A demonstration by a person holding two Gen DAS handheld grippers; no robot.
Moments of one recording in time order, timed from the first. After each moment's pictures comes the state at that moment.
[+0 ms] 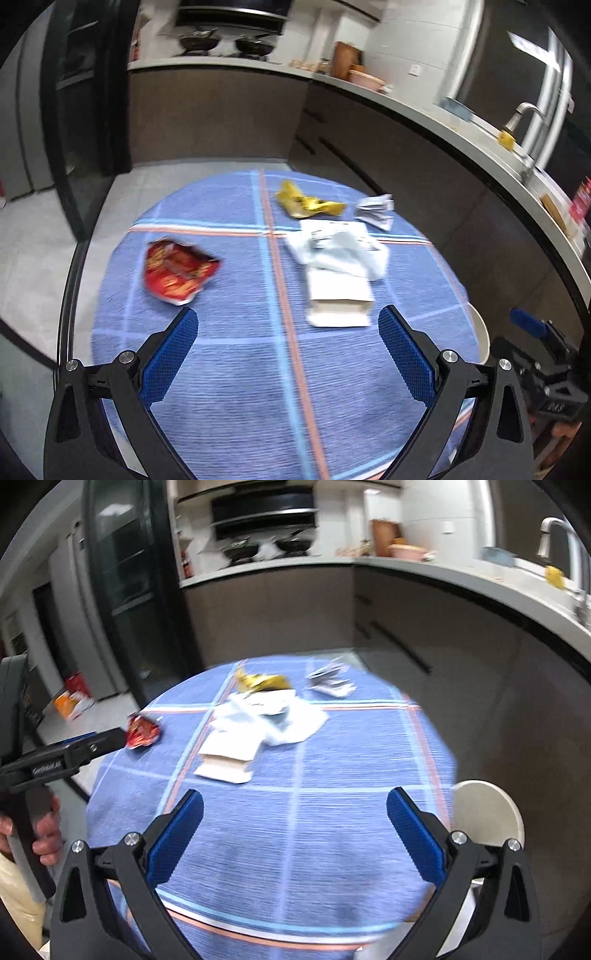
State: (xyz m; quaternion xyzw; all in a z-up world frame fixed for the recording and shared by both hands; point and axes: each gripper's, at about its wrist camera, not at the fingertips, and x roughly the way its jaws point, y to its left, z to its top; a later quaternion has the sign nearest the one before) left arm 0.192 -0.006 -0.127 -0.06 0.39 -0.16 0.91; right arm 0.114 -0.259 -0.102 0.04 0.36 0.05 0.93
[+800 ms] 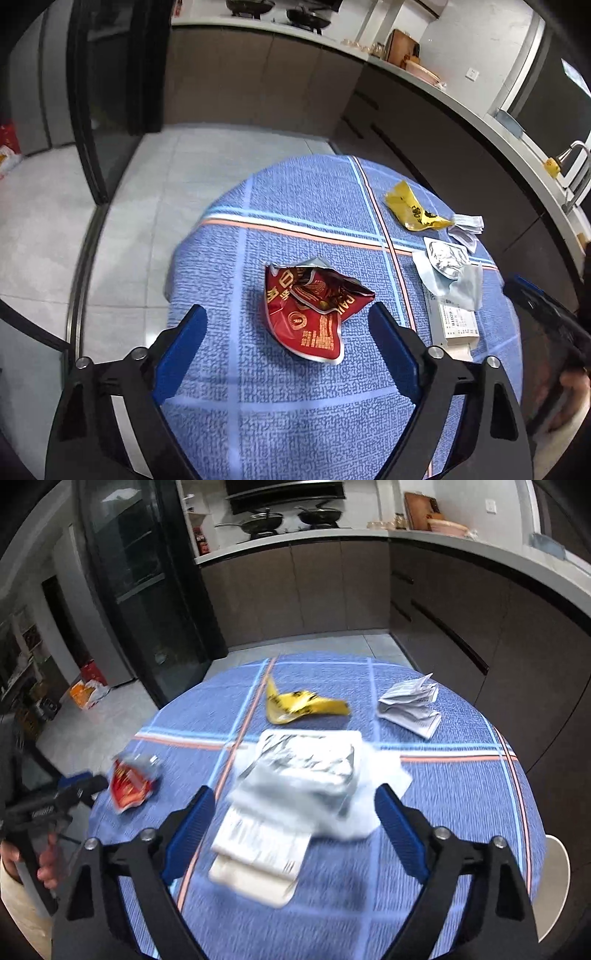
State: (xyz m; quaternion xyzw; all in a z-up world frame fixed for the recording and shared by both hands) left arm 0.291 0.089 -0.176 -0.10 0.45 -0.12 0.88; right arm 0.268 -0.218 -0.128 0.06 0.40 0.09 0.91
